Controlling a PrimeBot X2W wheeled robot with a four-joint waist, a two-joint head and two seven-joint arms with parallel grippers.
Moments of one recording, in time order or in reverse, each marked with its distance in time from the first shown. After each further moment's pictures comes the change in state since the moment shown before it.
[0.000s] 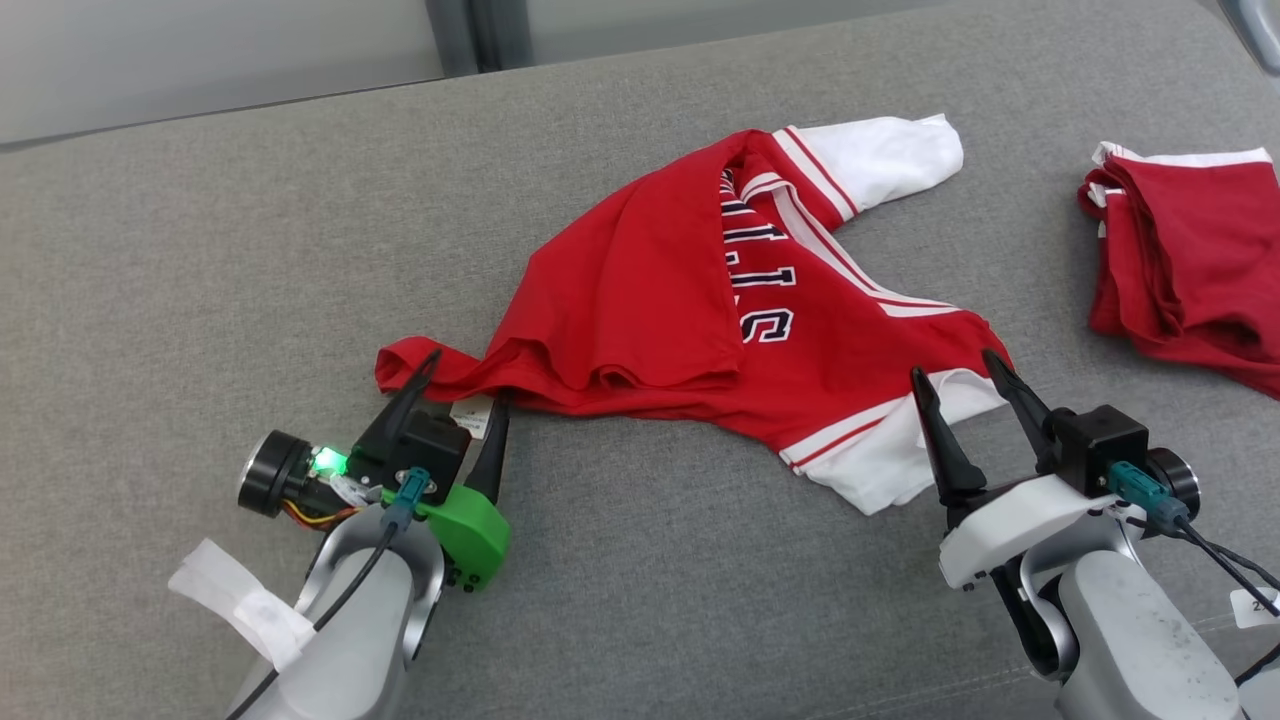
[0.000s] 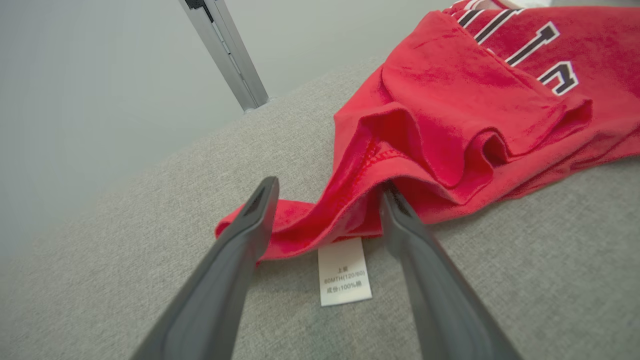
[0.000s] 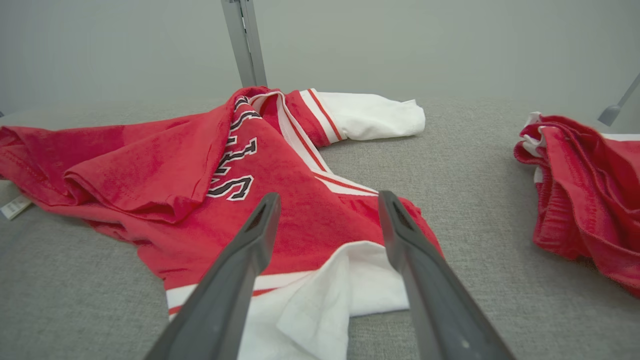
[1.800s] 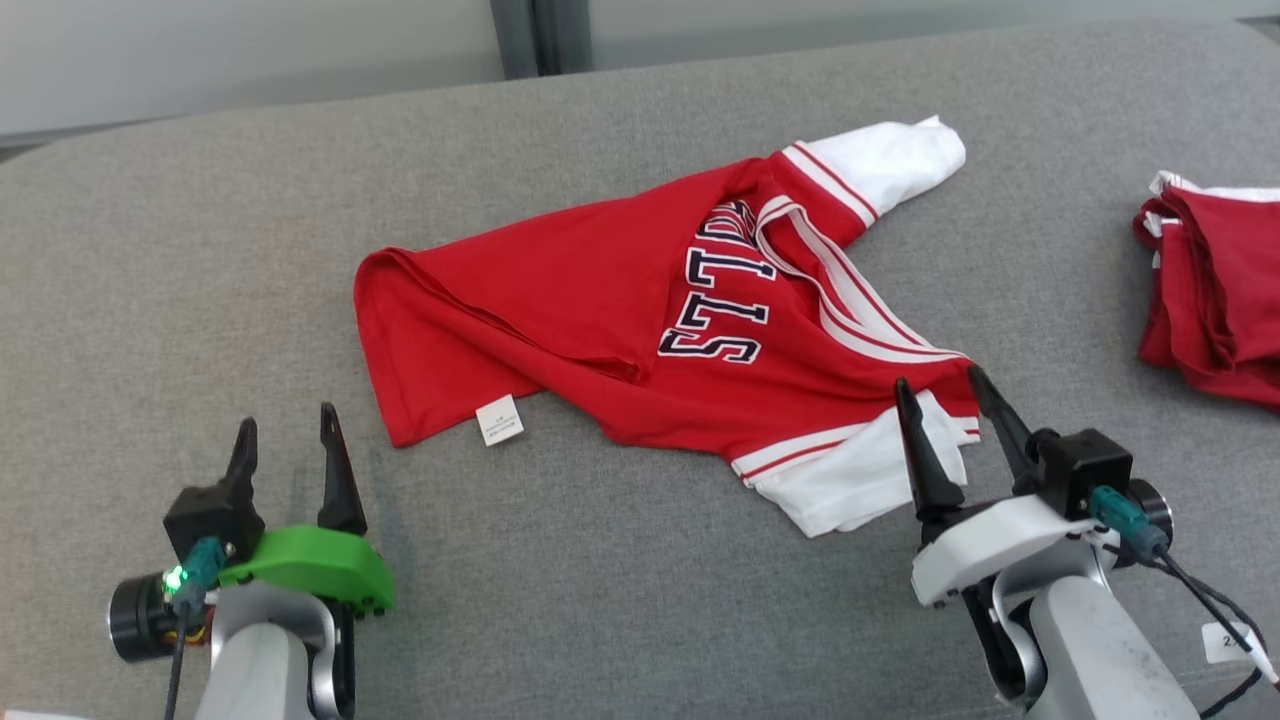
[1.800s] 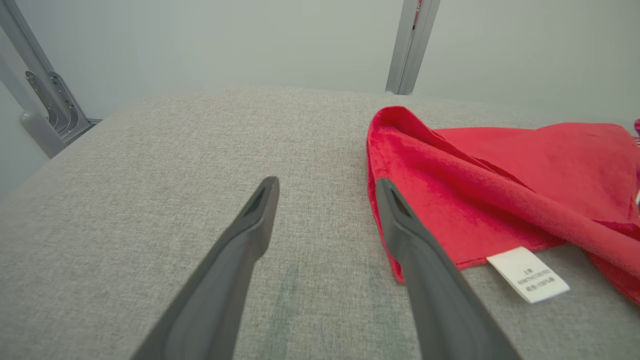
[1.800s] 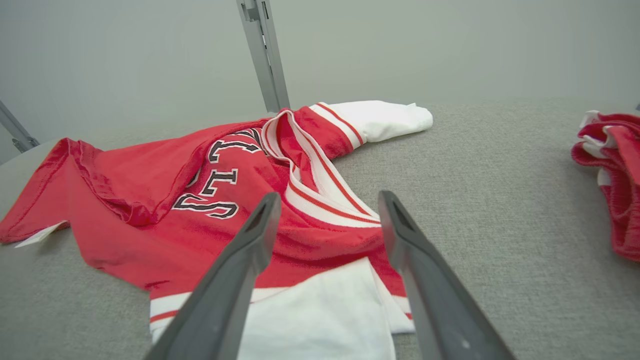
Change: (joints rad) left arm 0.174 -0.061 0.390 -0.137 -0.221 0.038 0.000; right arm 0.038 0.112 -0.078 -0.029 -0.050 0.000 0.000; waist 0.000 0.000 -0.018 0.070
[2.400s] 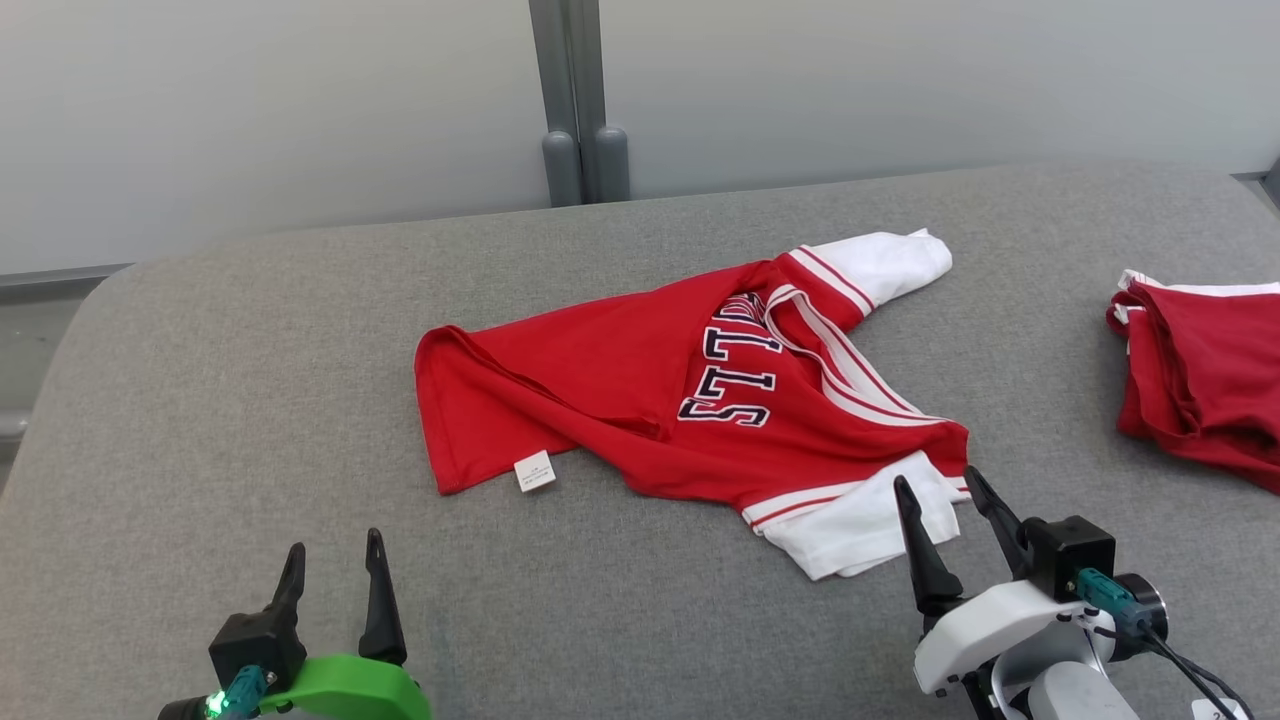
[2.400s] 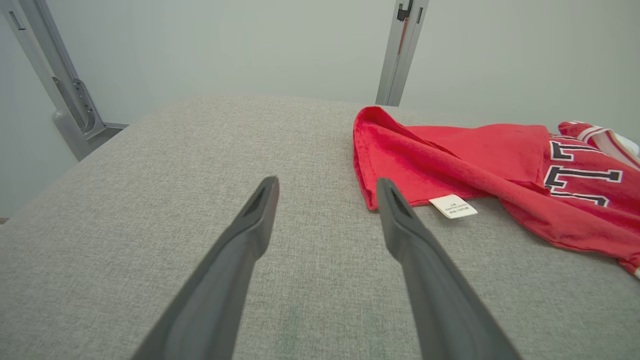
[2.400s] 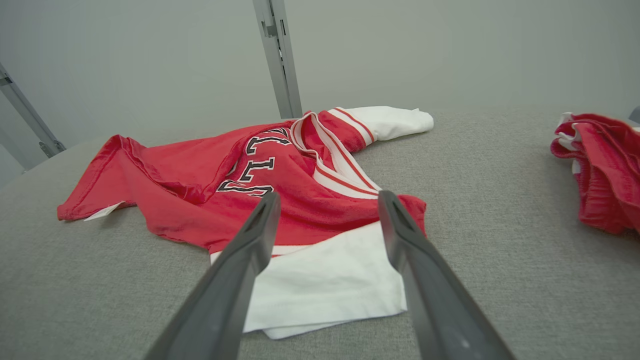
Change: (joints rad) left arm 0.255 -0.003 -0.077 -0.134 -0.049 0.022 0.000; right arm 0.129 0.017 -0.007 0.035 -0.017 0.000 0.000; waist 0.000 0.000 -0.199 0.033
